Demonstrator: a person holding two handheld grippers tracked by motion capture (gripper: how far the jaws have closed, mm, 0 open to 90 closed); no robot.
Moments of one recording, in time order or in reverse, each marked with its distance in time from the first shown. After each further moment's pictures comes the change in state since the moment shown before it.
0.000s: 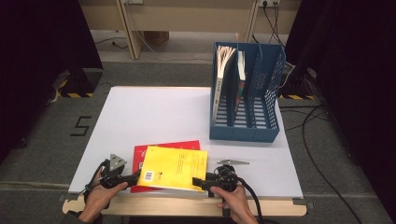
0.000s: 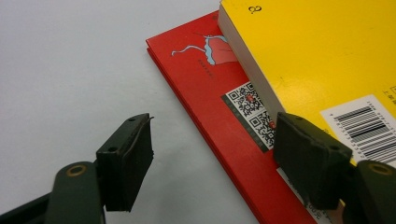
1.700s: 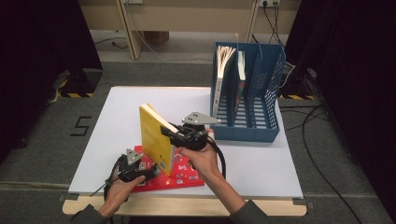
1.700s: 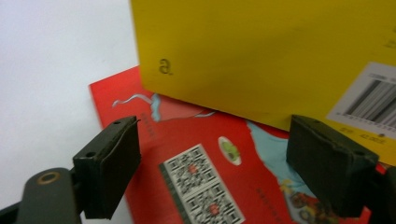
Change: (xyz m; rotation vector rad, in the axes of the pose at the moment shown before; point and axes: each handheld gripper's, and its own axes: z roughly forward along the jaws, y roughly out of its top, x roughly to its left) left arm -0.029 0.019 0.029 -0.052 0.025 -0.046; right arm 0.121 0.131 0.010 -0.323 0.064 -0.442
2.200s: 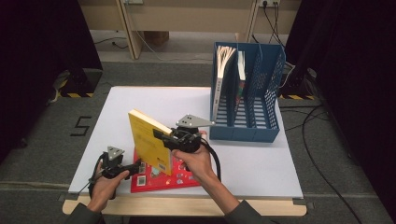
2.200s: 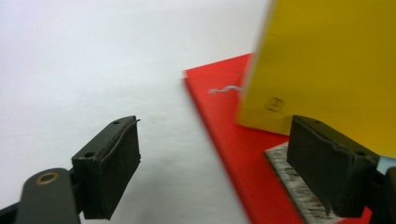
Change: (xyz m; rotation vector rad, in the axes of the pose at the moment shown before) left arm 0.053 -0.003 -0.008 -0.009 0.073 -0.119; right arm 0.004 -0.008 0.017 -0.020 0.070 0.013
